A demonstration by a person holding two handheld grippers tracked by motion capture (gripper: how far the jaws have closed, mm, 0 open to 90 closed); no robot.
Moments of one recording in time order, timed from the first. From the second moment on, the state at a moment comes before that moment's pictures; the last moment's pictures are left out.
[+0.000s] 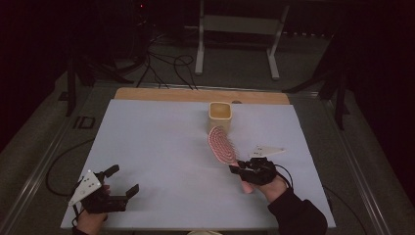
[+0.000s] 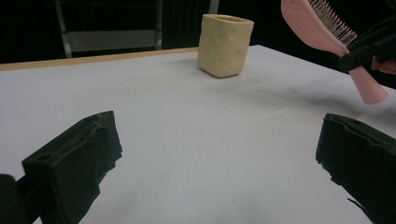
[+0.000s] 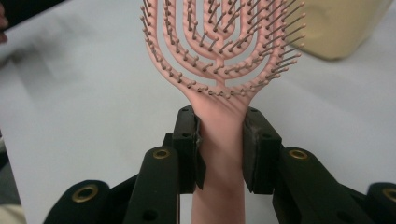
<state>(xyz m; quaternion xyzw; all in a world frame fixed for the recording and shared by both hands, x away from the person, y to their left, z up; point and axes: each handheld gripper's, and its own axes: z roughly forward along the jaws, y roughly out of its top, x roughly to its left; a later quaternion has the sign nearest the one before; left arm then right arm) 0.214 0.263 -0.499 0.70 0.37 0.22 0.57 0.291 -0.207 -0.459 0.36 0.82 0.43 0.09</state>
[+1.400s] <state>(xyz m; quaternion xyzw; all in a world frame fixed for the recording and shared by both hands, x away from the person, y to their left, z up) 0.219 0.255 -0.498 0.71 0.38 0.20 0.56 0.267 -0.236 -0.467 0.37 0.75 0.50 0.22</state>
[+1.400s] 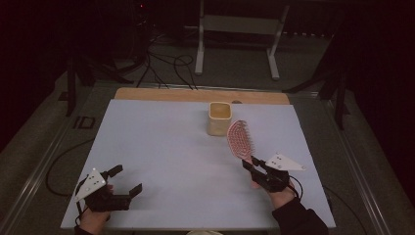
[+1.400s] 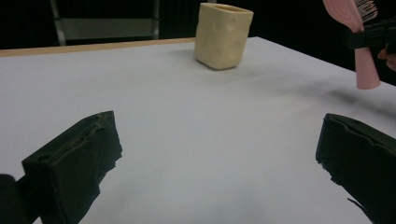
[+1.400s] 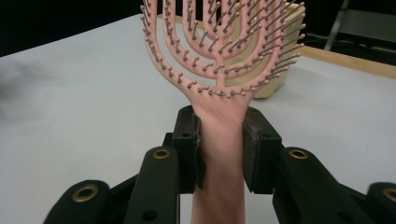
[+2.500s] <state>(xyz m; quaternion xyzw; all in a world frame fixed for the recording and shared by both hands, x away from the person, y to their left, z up) 0.251 0.212 -0.431 0.76 0.35 0.13 0.54 0.266 -0.236 -0.461 0.37 0.74 0.51 0.22</state>
